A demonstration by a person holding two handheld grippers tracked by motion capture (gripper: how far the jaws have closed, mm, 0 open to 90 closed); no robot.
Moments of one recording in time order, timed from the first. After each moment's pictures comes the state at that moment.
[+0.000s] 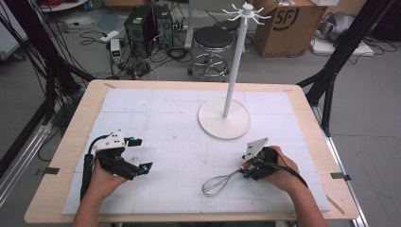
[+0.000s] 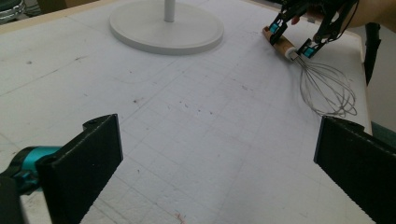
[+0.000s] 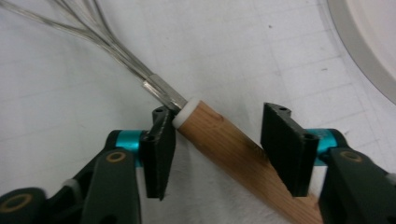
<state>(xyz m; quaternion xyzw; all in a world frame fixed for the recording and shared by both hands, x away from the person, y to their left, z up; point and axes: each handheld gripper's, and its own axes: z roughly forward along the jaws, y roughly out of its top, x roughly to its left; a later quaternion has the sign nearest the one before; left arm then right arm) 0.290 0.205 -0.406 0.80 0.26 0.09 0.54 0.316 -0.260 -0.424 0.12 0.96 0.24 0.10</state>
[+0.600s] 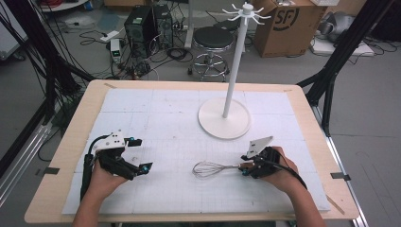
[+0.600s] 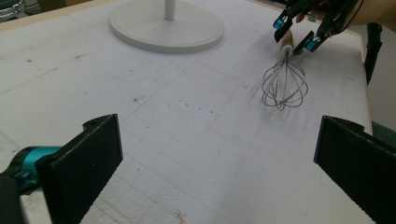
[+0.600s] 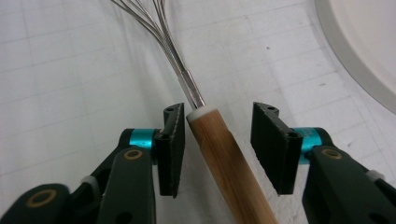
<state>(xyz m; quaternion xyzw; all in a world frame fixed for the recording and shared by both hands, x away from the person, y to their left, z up) 0.290 0.206 -0.407 0.80 0.26 0.08 0.54 0.314 -0.268 -0.419 0.14 0.94 0.28 0.10</state>
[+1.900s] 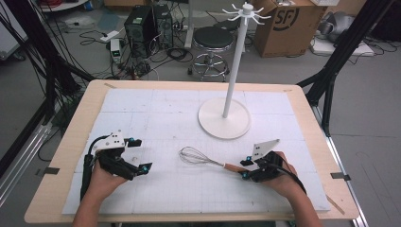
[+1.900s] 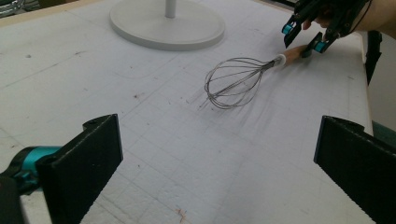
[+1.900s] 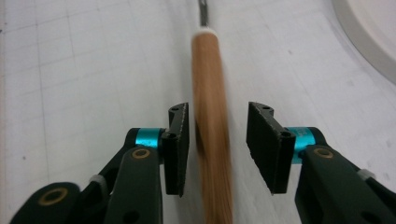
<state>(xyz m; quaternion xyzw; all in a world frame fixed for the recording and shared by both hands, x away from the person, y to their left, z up) 0.291 0.207 -0.410 0.80 0.26 0.08 0.54 0.304 -0.278 -0.430 0.16 0.93 0.34 0.06</state>
